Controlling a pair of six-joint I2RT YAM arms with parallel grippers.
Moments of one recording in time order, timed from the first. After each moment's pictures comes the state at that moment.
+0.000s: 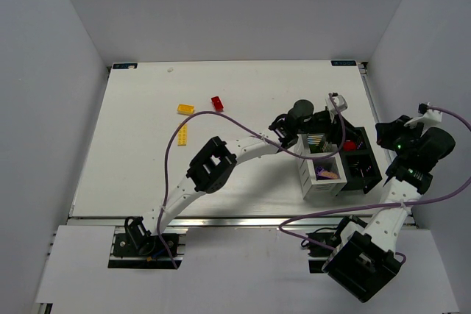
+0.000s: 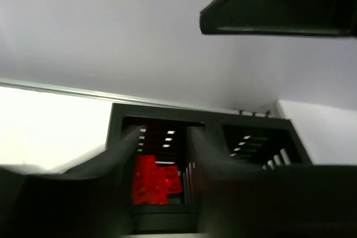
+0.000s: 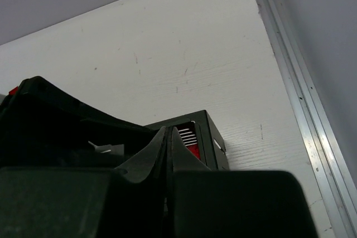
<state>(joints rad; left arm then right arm) -1.00 2.61 2.23 0.49 0.57 -0.23 -0.66 0.86 0.70 -0.13 -0.66 0.15</state>
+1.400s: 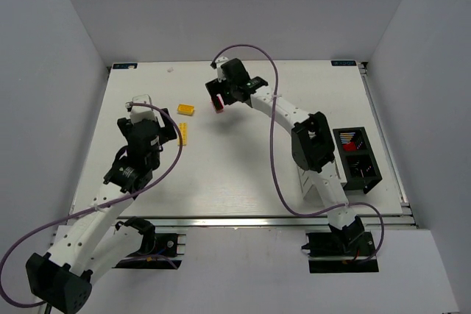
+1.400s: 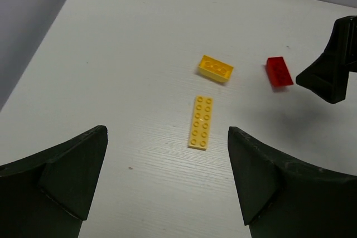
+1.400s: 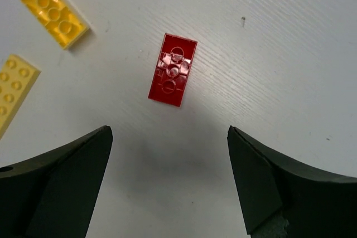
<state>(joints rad) -0.44 0.83 0.74 -0.21 -0.61 -0.25 0.67 2.36 2.16 -0.51 -0.06 0.00</state>
